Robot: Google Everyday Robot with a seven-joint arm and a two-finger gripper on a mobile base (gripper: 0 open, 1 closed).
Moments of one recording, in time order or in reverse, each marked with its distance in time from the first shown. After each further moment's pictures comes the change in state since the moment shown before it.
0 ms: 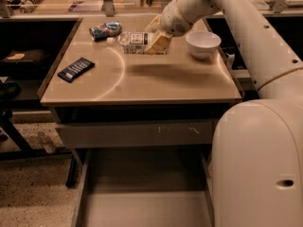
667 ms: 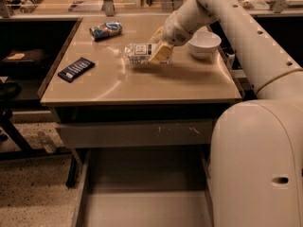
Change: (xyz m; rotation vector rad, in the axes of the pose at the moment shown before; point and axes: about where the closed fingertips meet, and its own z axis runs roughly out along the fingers) arm 0.038 0.007 0.021 -0.027 0.076 0.061
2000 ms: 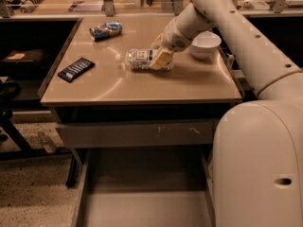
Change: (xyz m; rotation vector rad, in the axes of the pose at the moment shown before) arm 0.014 0.009 0.016 -0.025 0.027 0.015
